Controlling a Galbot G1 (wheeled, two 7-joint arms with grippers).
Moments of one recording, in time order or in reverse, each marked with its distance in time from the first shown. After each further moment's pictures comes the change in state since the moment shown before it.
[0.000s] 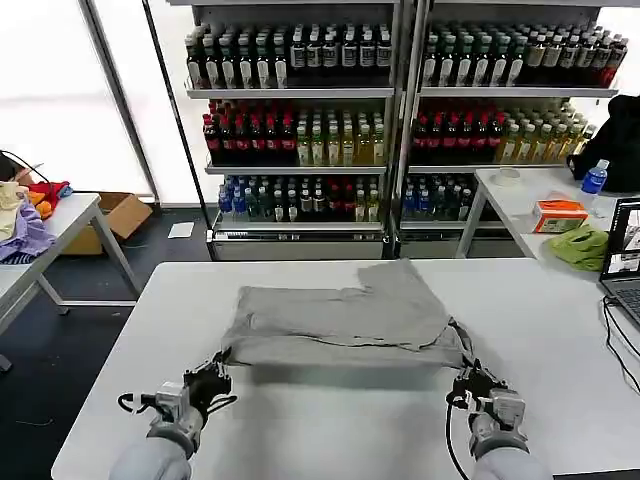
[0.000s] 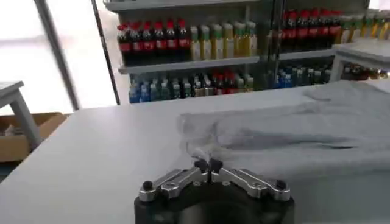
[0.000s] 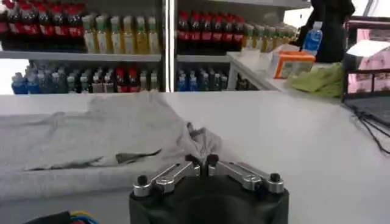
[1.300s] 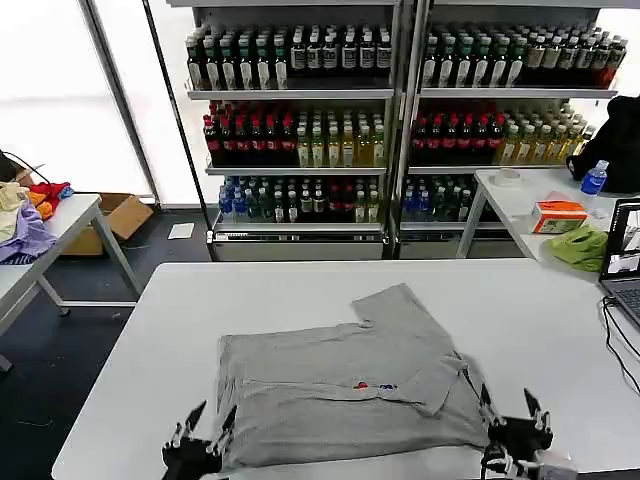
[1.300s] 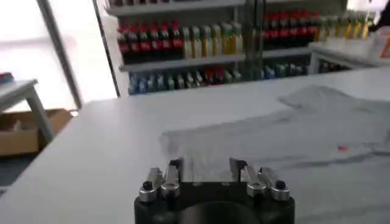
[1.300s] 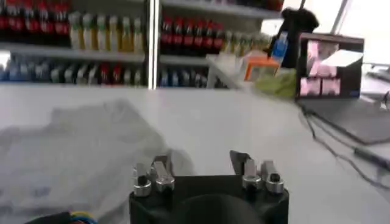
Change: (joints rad) left arm 0.373 -0.046 -0.047 -0.270 0.102 -0.157 -0.007; right arm -0.127 0.005 0.144 0.127 -0.036 0.153 -0.052
